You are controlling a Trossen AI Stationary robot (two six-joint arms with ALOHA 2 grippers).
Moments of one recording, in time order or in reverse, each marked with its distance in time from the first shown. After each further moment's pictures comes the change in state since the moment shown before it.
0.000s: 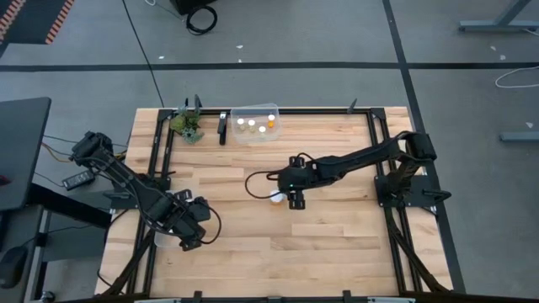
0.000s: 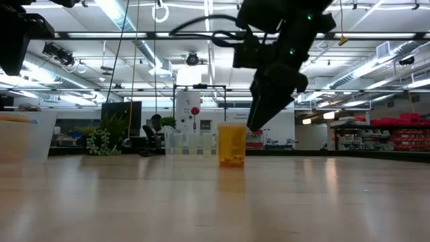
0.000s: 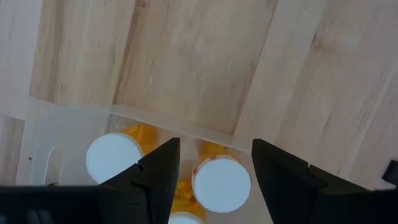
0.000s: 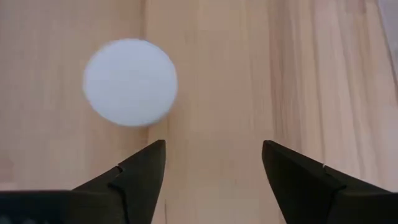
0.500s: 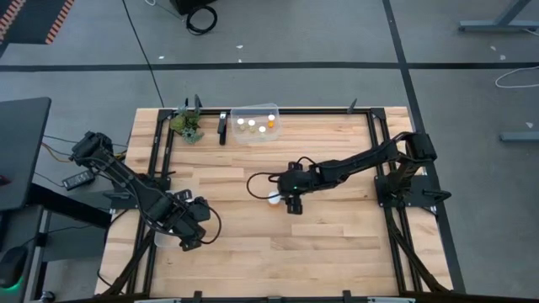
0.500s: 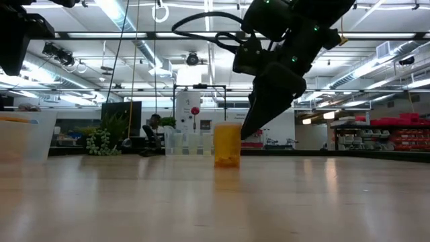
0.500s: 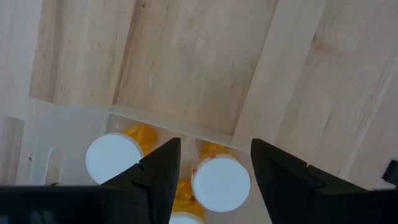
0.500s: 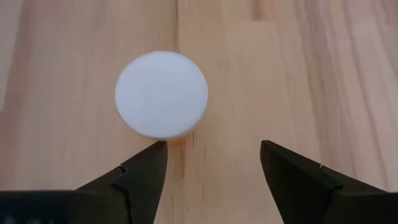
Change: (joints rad) left arm 0.000 0.000 0.000 0.000 0.000 0.001; right arm 0.004 -0.001 -0.122 0.255 -0.082 0.060
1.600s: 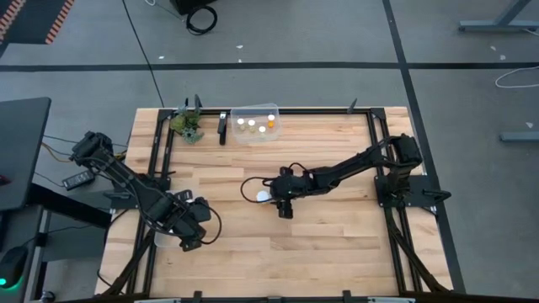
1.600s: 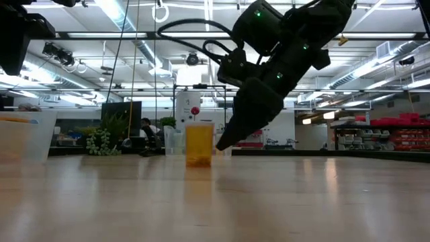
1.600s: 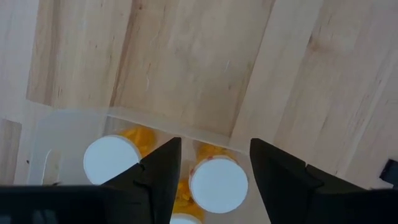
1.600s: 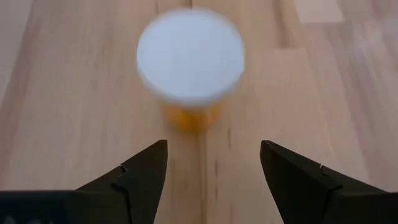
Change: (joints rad) left arm 0.000 0.000 0.000 0.009 0.000 0.009; right arm 0.014 0.132 0.001 0.245 -0.007 0.013
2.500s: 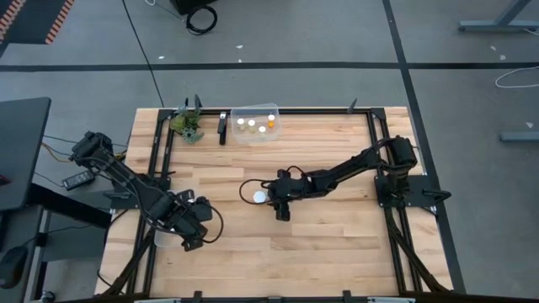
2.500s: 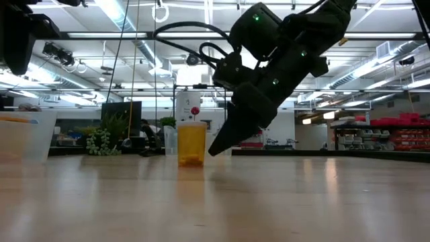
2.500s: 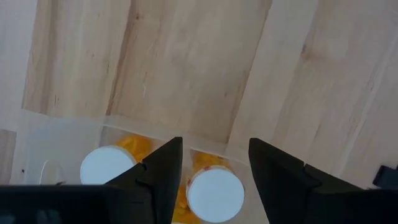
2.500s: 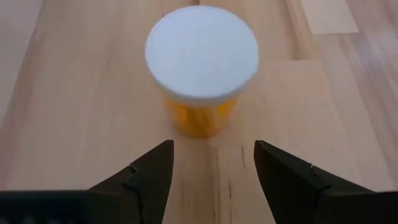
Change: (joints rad) left arm 0.011 0.000 0.000 0.026 -0.001 0.021; right arm 0.011 0.050 0.000 0.087 0.000 0.014
